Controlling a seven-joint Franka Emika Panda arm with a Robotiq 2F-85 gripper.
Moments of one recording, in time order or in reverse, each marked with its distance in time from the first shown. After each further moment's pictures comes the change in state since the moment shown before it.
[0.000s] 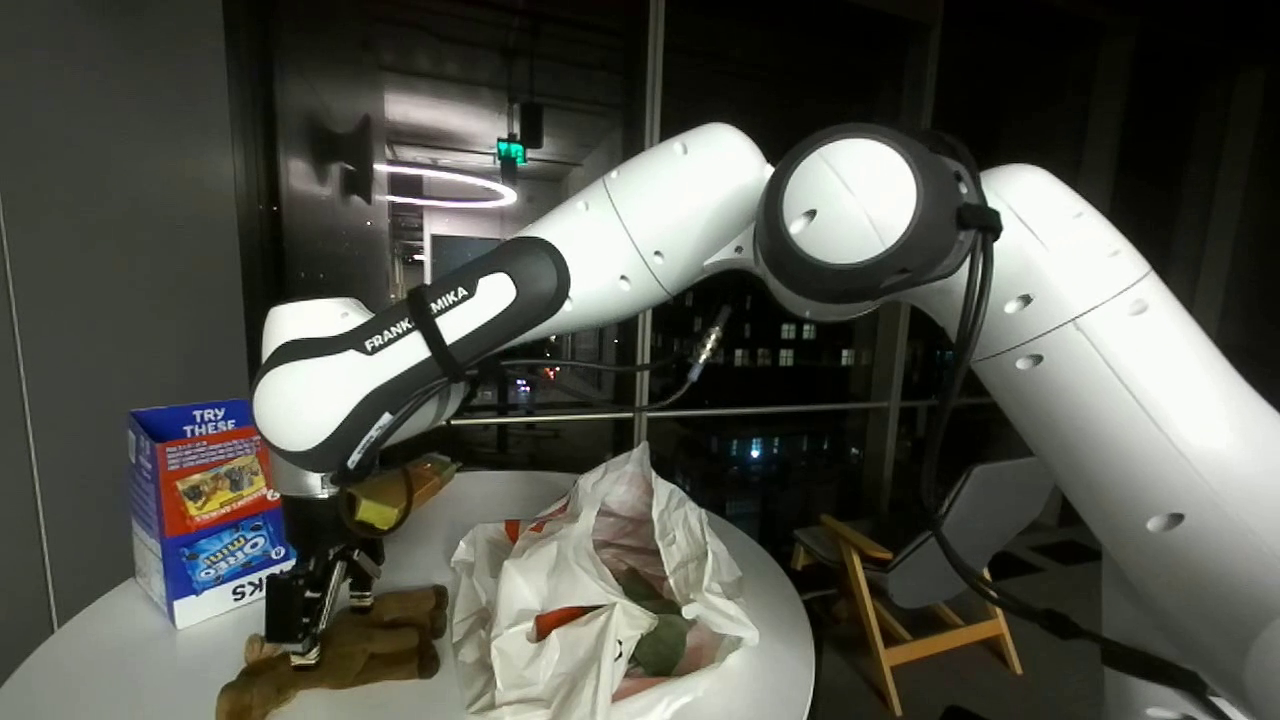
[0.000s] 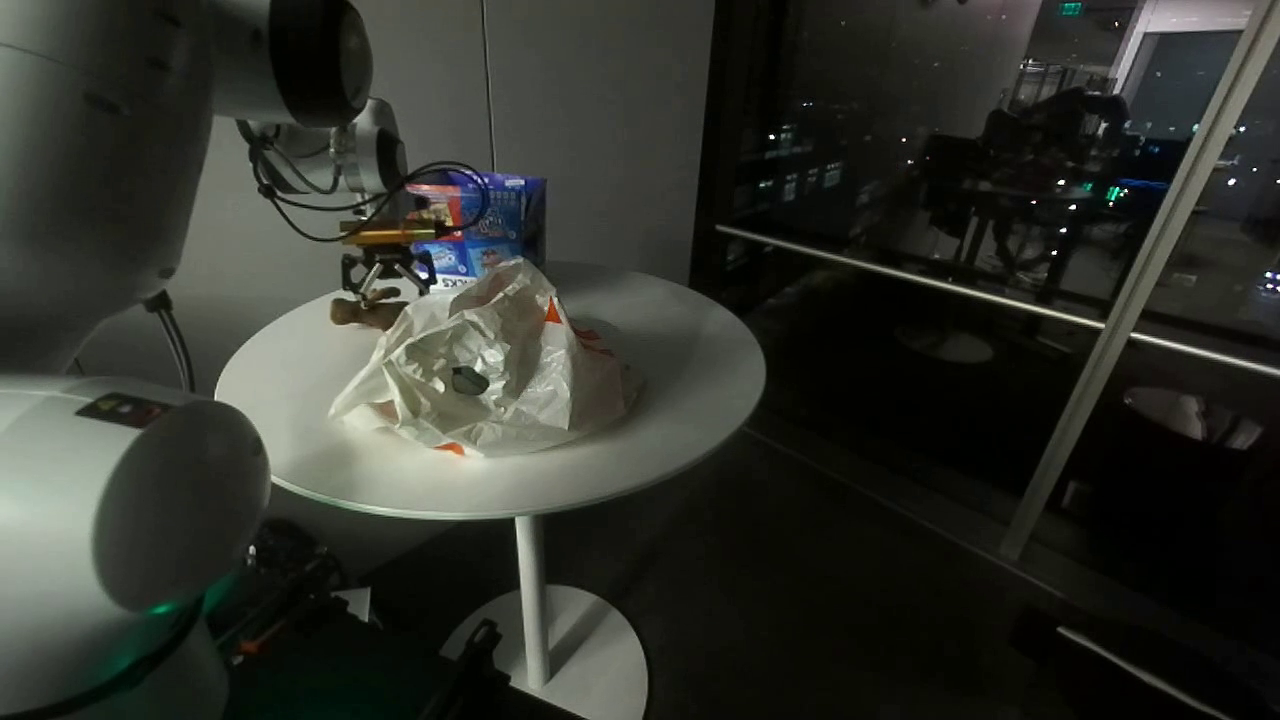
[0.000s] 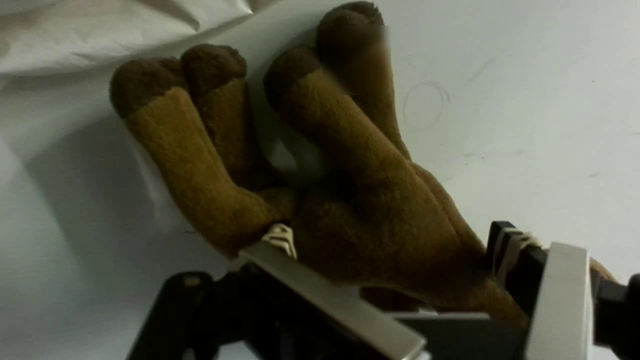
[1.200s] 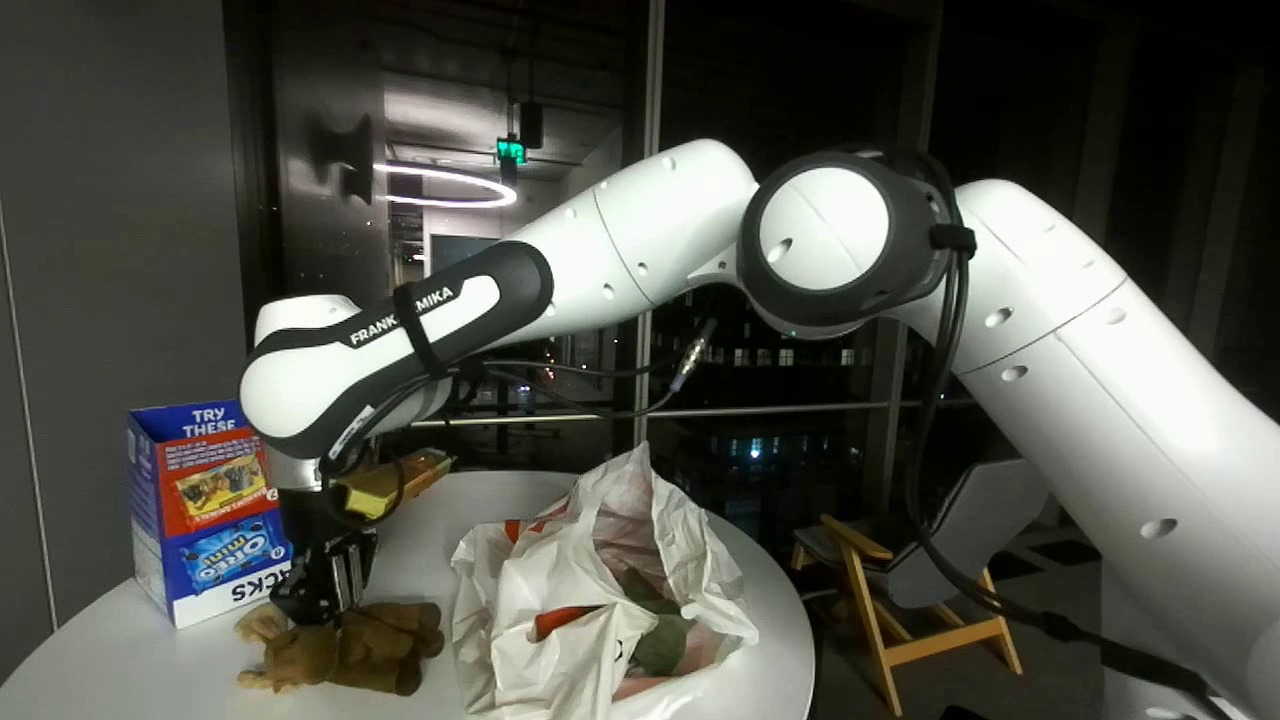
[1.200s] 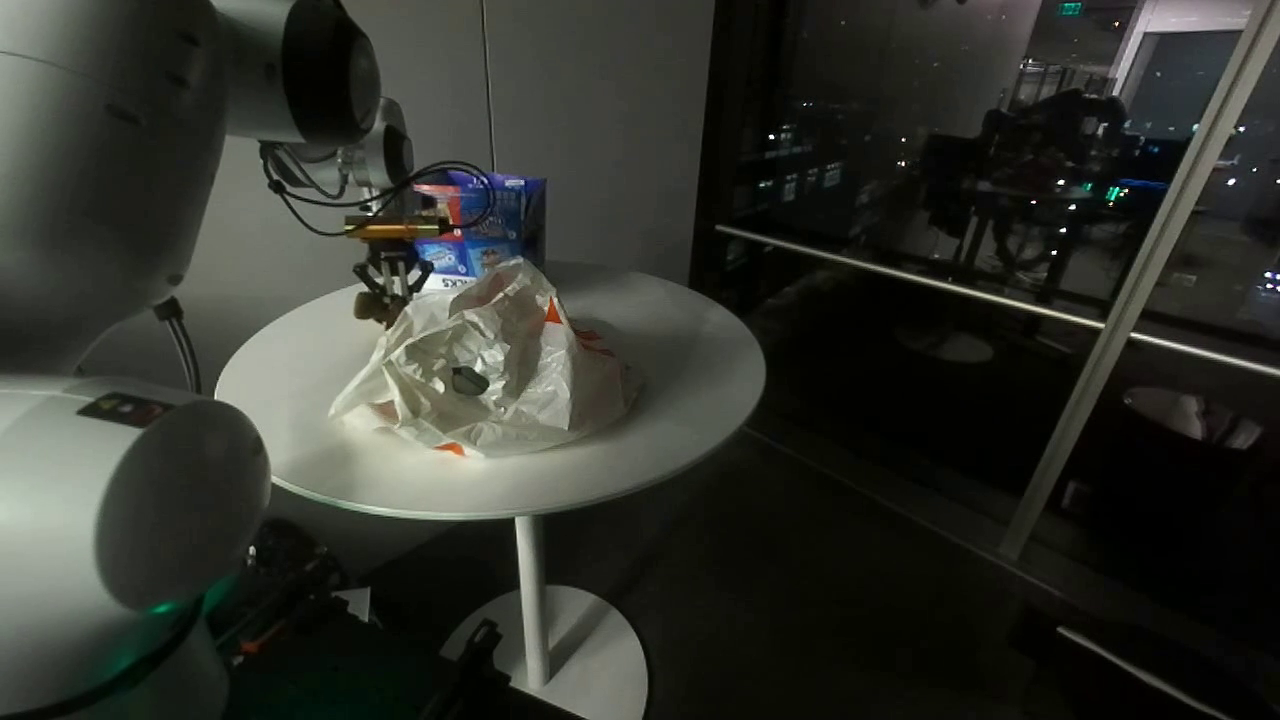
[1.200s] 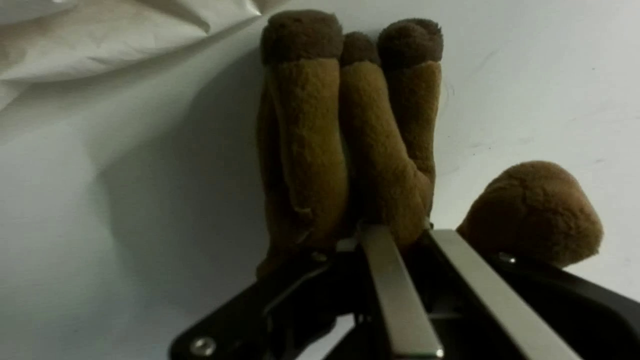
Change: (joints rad) arm 0.006 0.050 -0.006 0.106 0.010 -0.094 0.017
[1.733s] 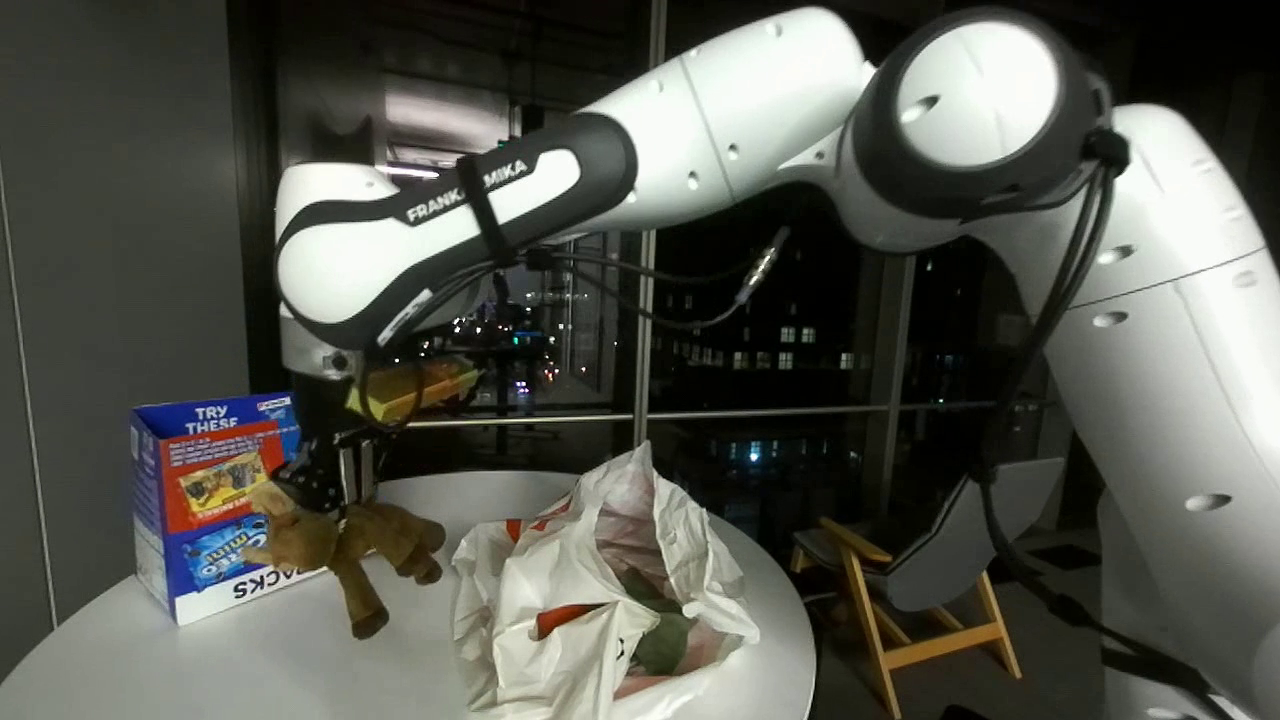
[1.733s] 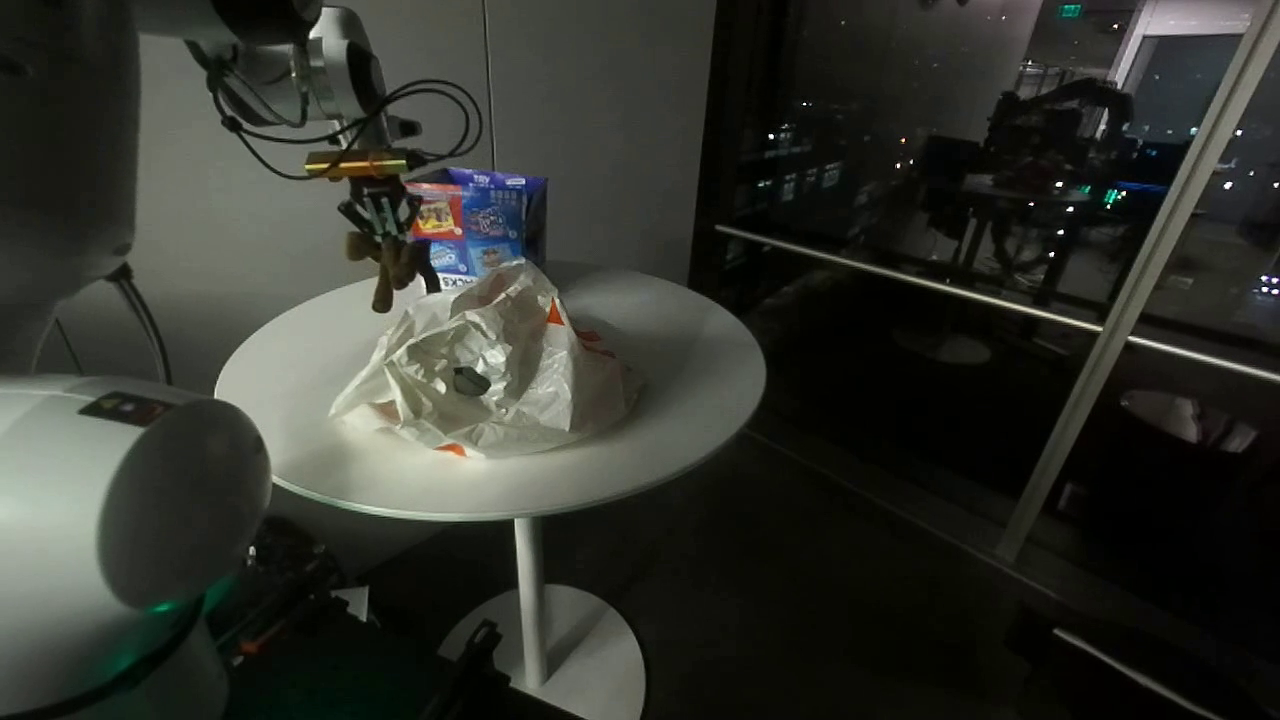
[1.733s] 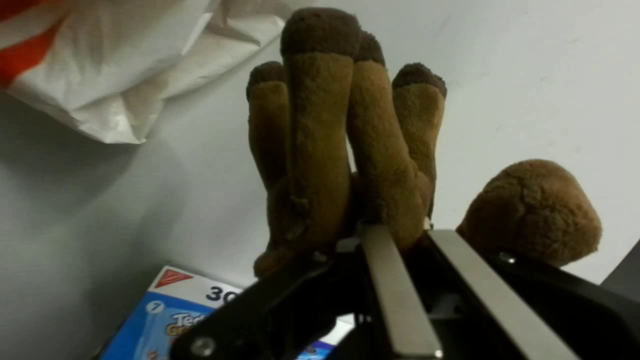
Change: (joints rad) arm 0.008 -0.297 -0.015 -0.206 -0.058 0.100 0.243
